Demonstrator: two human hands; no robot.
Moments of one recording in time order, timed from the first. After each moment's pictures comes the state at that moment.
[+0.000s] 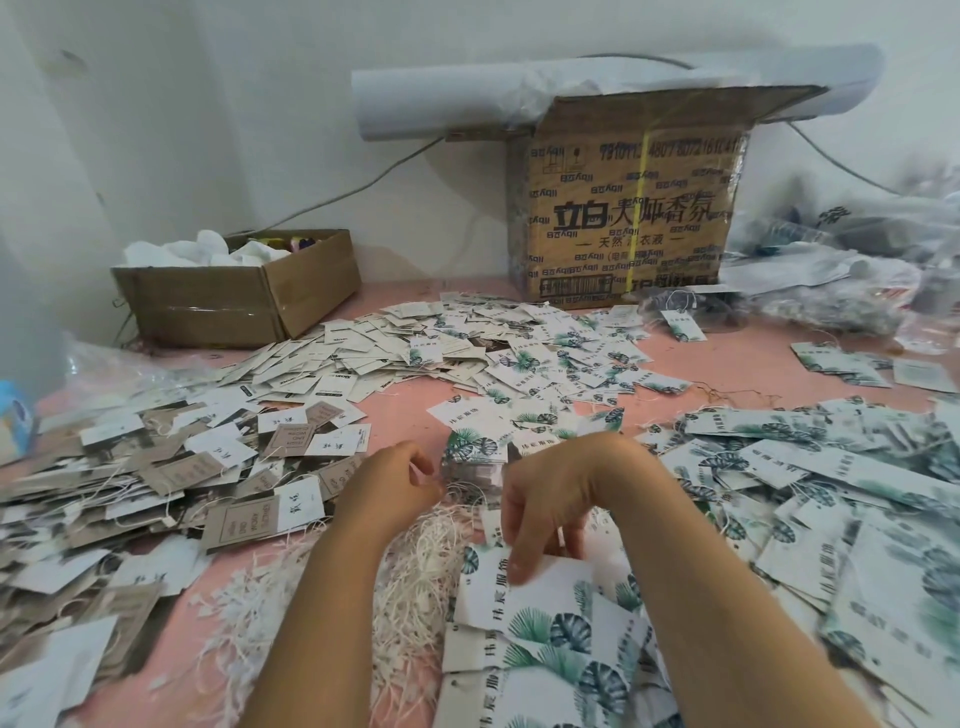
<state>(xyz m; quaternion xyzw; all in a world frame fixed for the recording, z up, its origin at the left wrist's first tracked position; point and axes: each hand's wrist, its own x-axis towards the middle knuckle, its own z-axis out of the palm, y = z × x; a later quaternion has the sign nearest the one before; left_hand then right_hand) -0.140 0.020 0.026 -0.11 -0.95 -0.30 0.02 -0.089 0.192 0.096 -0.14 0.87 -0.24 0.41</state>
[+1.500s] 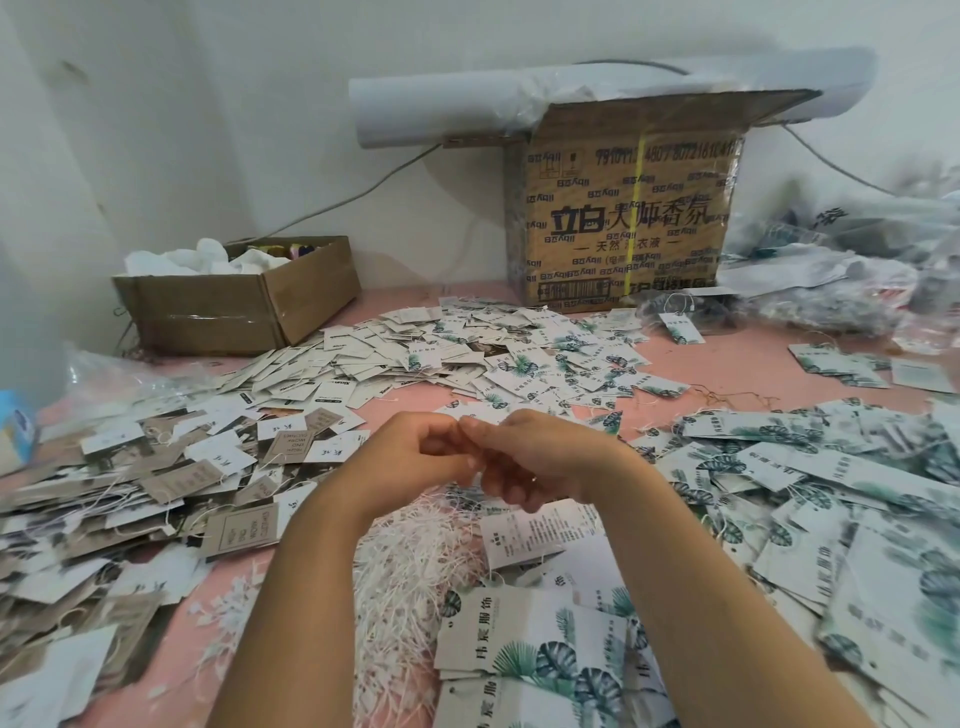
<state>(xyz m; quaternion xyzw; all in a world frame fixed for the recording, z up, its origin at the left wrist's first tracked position) -0.119 0.025 0.083 -0.24 -0.82 -0.51 -0.12 -0.099 0.192 0.088 -0.04 0.80 -0.57 0.20</state>
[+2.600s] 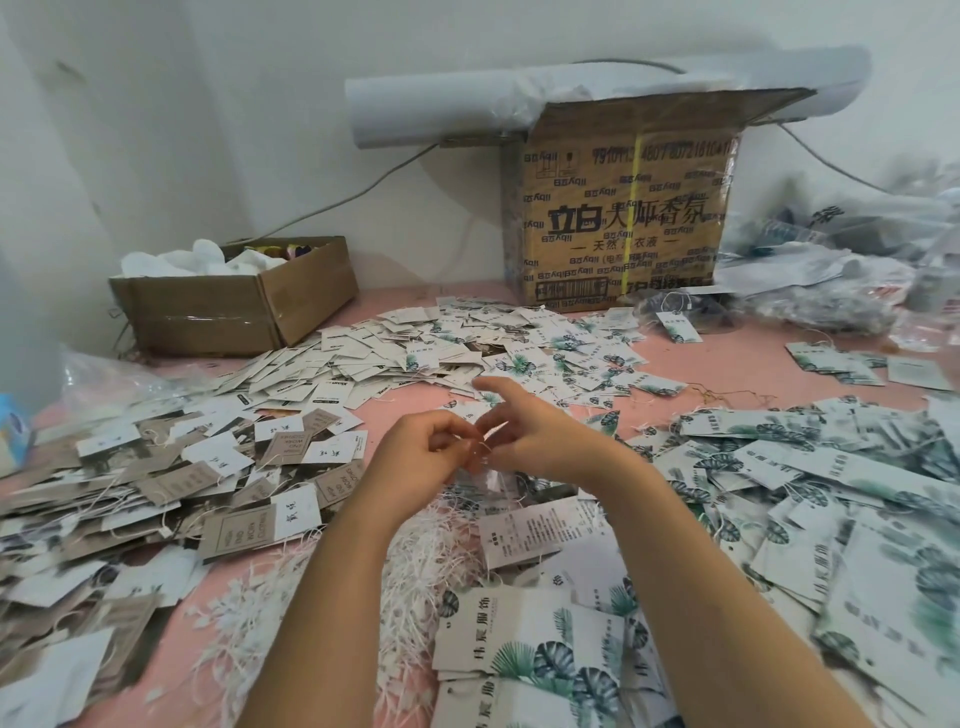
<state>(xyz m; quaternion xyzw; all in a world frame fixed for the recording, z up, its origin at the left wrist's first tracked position) -0.124 0.045 0.065 -0.20 -0.83 -0.52 -0.01 -0.110 0.201 0.078 -0.12 0.86 -0.49 0.04</state>
